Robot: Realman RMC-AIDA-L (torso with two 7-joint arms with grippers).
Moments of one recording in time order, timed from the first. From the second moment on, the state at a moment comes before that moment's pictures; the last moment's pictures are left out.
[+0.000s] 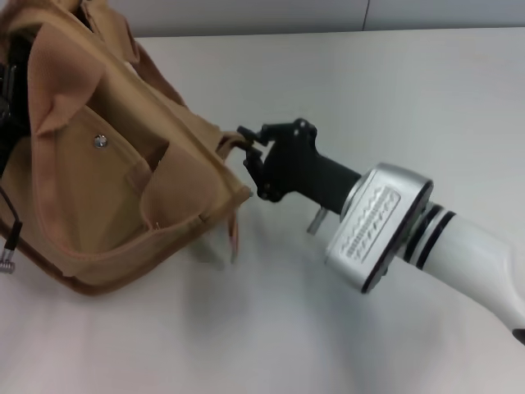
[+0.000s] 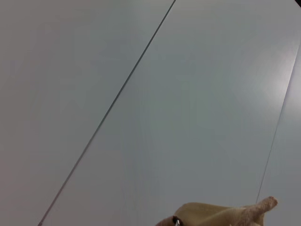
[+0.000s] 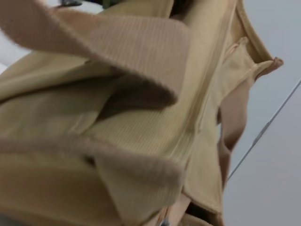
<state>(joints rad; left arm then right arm) -0.42 -2.08 0.70 -0.09 0.91 1.78 -0.74 0.67 2.09 0.24 0.41 -2.22 -0.94 -0.39</state>
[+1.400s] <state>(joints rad) -0.23 -1.94 0.93 0.33 1.33 1.79 -0.87 0.54 2.01 0.50 -0.08 -2.46 -1.85 0.87</state>
